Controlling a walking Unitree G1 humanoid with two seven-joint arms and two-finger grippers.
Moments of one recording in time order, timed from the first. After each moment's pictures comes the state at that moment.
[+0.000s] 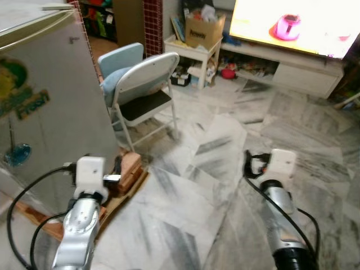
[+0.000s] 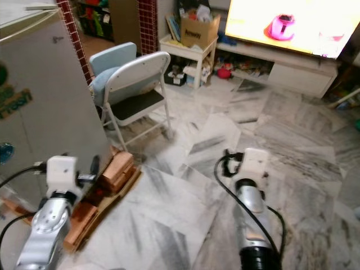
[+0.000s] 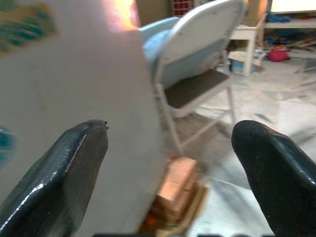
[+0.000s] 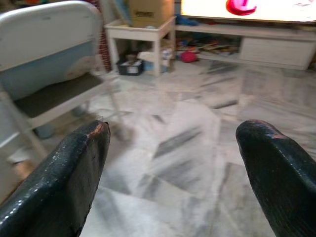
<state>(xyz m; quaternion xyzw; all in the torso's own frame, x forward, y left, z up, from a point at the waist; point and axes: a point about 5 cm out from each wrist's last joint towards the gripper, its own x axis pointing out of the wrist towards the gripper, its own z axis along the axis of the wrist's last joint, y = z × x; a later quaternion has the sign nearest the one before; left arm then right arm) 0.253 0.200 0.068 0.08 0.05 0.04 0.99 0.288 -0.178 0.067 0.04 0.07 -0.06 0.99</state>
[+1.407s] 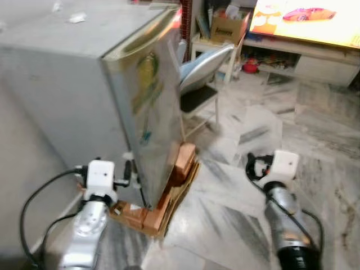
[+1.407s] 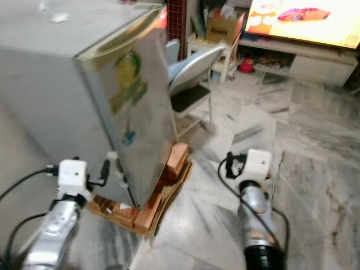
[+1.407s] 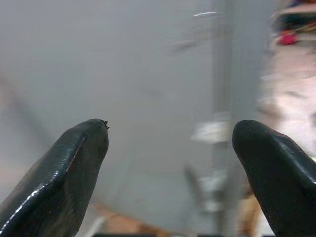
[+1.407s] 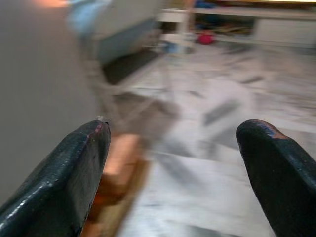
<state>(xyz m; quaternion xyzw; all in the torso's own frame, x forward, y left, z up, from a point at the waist) 0.248 0.192 0.062 0.09 0.06 0.01 0.99 0.288 -0.176 0.056 0.04 0.10 -0.06 0.99</state>
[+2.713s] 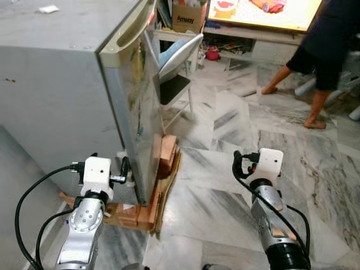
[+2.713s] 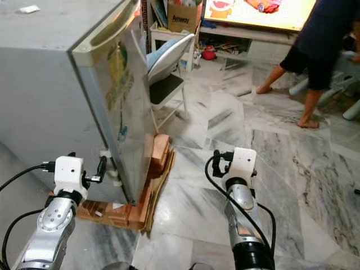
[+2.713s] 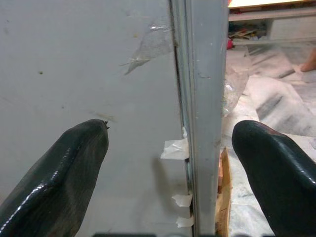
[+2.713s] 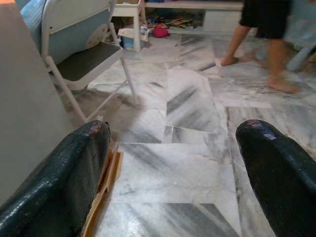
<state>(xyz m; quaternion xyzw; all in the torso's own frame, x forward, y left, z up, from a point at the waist) 0.254 0.181 0.065 0.08 0.05 -0.01 1.00 0.289 -0.183 0.059 0.03 0.10 -0.07 0.99</state>
